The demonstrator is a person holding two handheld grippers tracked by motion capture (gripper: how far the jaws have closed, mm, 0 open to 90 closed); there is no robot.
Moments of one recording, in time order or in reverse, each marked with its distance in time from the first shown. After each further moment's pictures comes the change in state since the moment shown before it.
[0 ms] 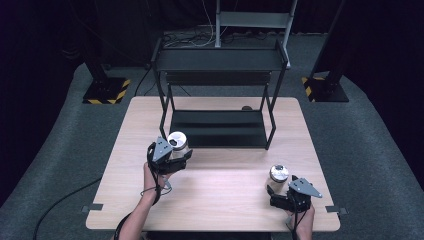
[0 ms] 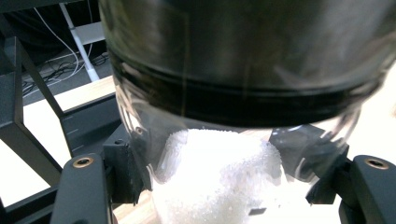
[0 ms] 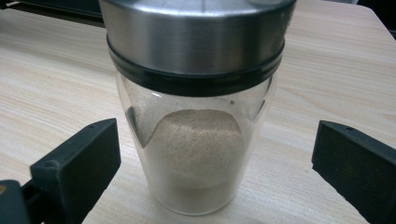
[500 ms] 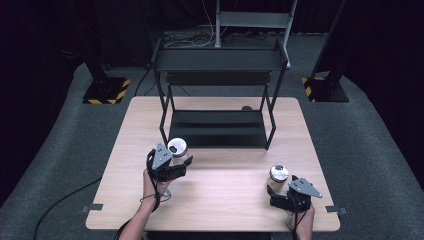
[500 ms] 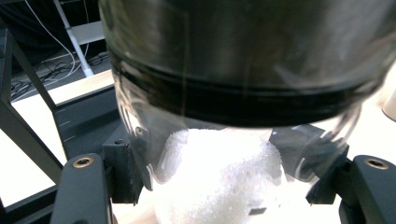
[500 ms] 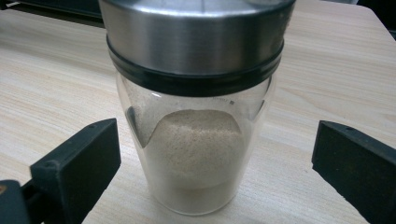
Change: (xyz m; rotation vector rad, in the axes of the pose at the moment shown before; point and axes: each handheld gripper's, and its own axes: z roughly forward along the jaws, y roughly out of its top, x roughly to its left) left arm -0.010 -0.011 -0.010 0.003 -0.006 0.005; right arm 0.000 0.000 0.000 -0.001 0.001 0.001
